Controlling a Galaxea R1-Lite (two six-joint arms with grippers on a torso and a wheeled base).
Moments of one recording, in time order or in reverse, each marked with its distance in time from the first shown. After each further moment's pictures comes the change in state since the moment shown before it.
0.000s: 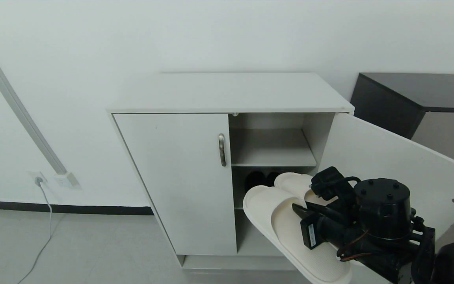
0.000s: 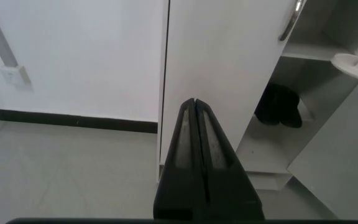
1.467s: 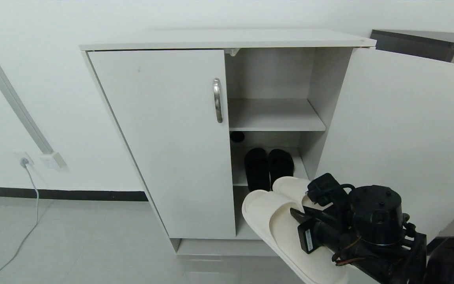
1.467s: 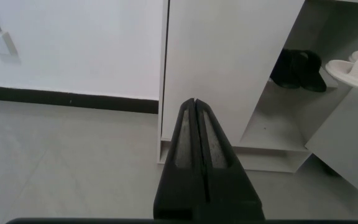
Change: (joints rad) left arm 0.000 0.000 0.000 0.000 0.000 0.000; right arm 0.000 0.053 0.030 -0.079 0.004 -0.012
